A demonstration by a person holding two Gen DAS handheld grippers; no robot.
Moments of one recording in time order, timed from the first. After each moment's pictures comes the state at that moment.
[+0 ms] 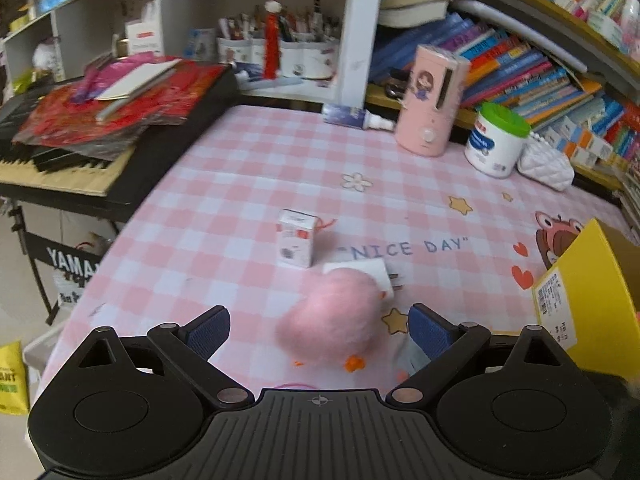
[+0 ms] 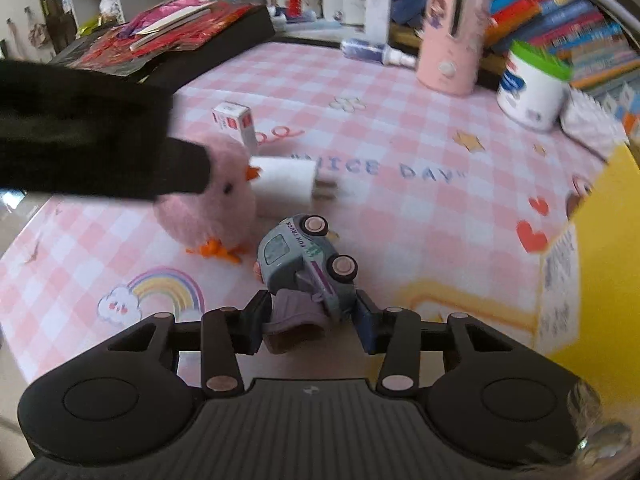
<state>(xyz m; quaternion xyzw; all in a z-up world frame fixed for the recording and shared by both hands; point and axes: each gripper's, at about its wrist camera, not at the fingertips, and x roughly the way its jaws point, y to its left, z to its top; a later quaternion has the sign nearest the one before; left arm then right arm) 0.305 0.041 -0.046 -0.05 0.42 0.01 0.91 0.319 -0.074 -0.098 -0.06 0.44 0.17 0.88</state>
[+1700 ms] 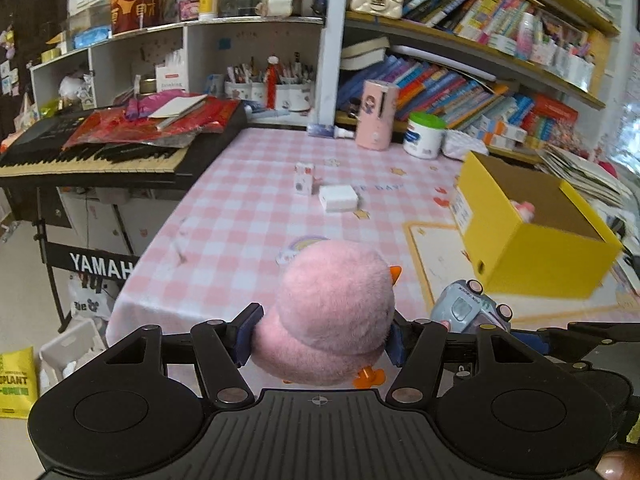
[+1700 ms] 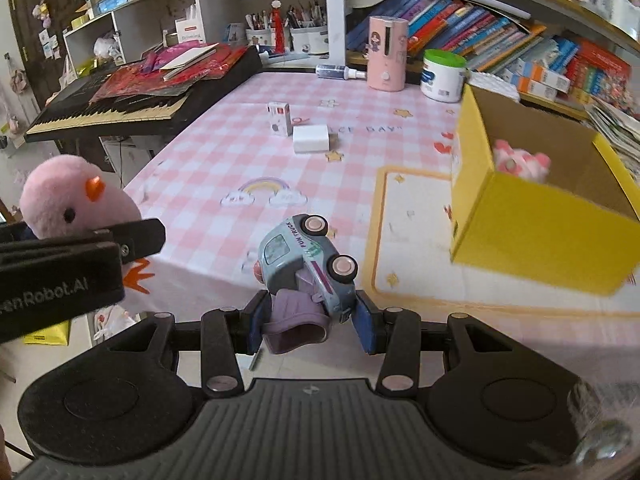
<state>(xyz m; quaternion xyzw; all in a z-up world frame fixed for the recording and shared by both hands) 0.036 0.071 0.001 -0.03 0.34 -0.04 0.94 0.065 -0.065 -0.027 -0.01 0.40 0.10 0.91</state>
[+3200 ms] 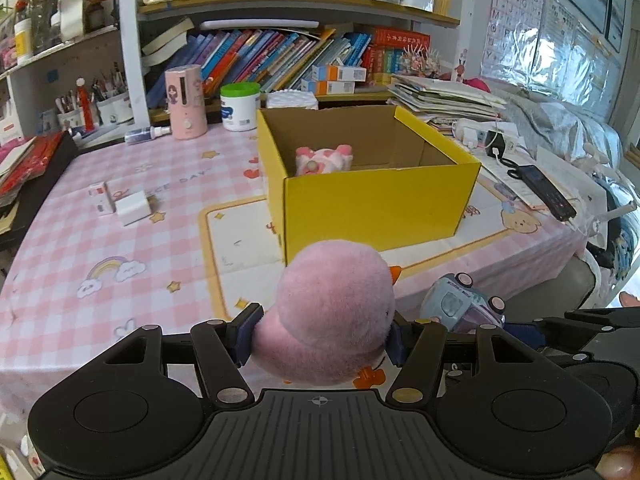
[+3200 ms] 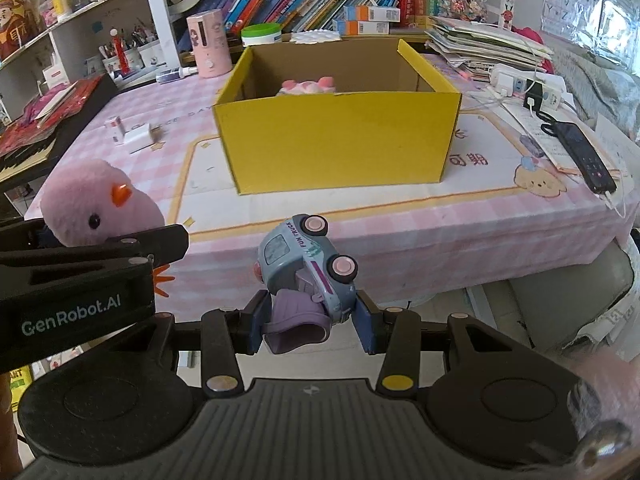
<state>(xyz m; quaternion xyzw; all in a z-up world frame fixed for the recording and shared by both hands) 0.048 -0.106 -0.013 0.06 0.36 -0.22 0.90 -0.001 -0.223 -0.033 0.07 0.42 -0.07 0.90</state>
